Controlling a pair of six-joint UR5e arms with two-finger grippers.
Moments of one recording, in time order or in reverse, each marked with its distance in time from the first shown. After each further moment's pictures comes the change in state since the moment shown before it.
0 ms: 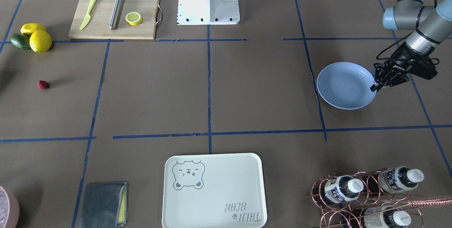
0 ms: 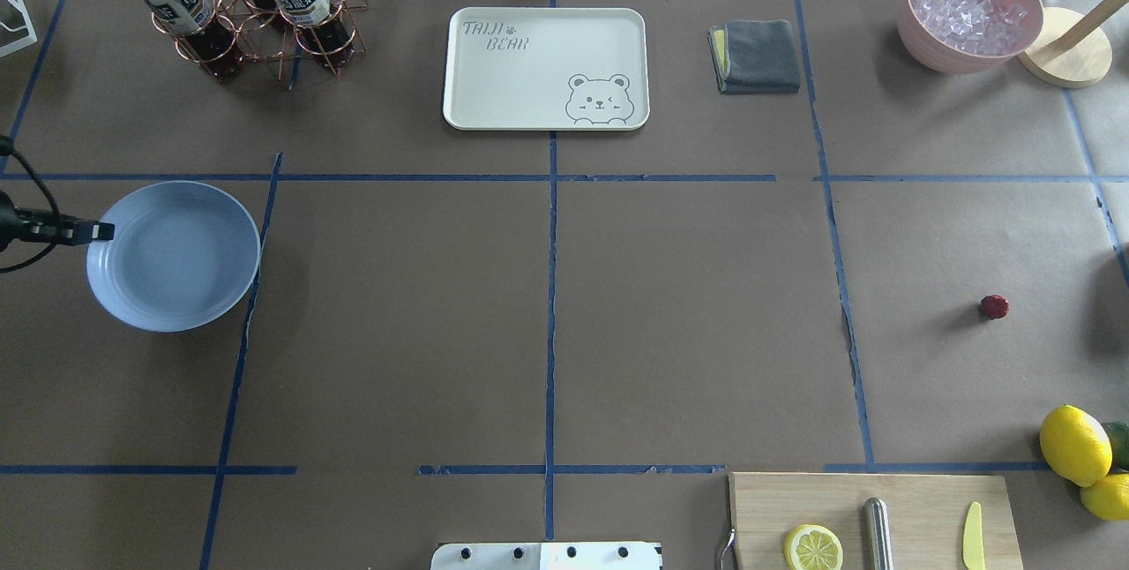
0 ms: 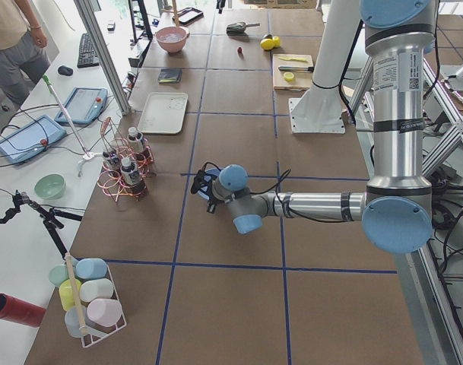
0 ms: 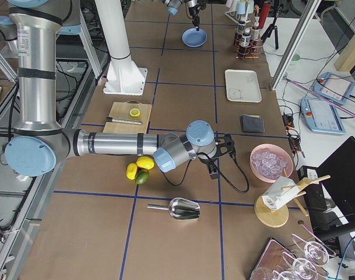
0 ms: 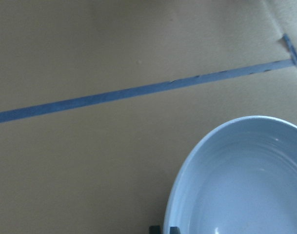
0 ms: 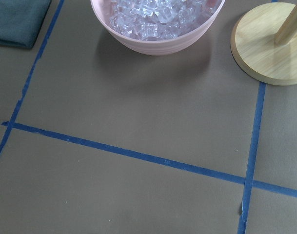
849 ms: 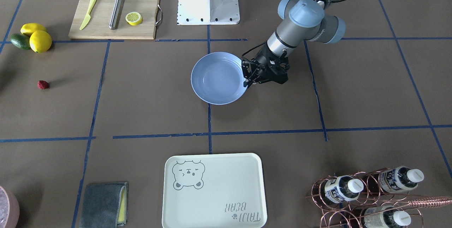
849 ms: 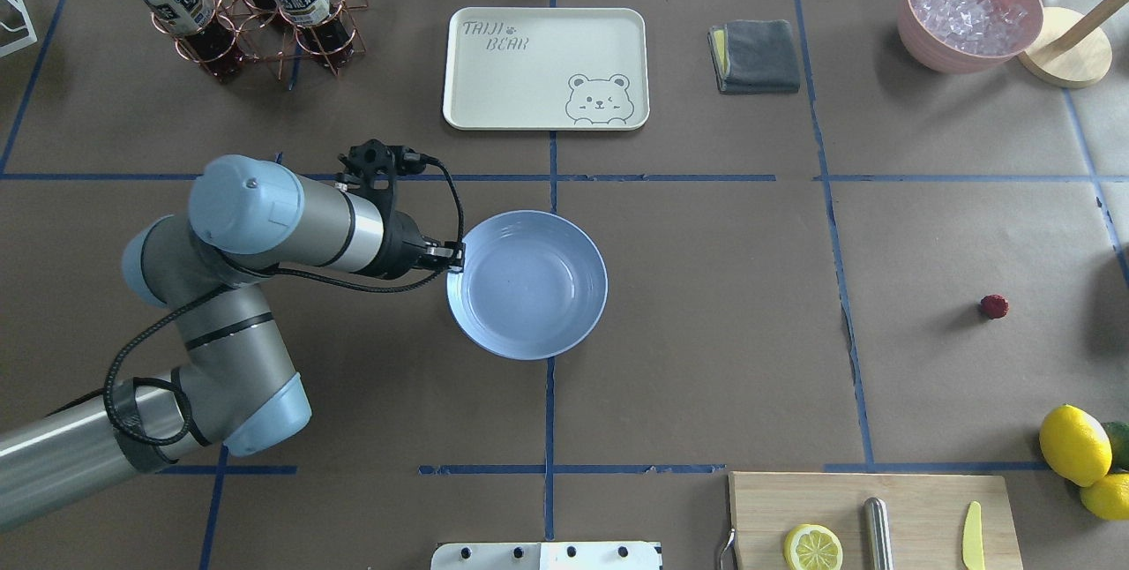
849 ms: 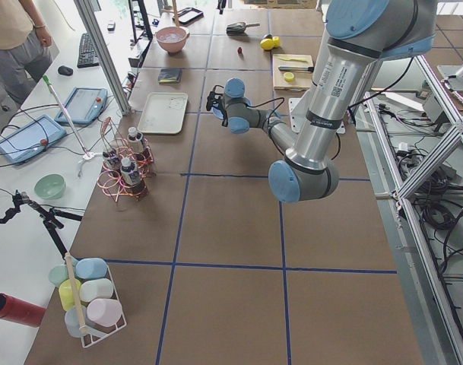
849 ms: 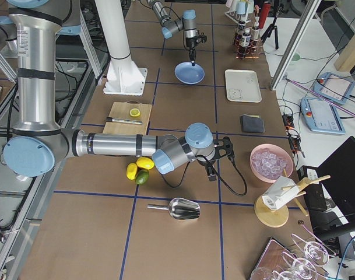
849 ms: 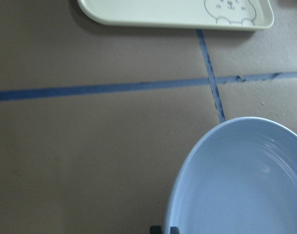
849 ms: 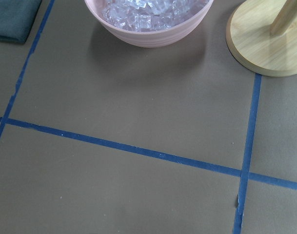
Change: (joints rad) left arm 0.437 -0.539 0.011 0.372 0.227 -0.338; right arm 0.000 -0.008 -0.008 -0.001 0.000 -0.001
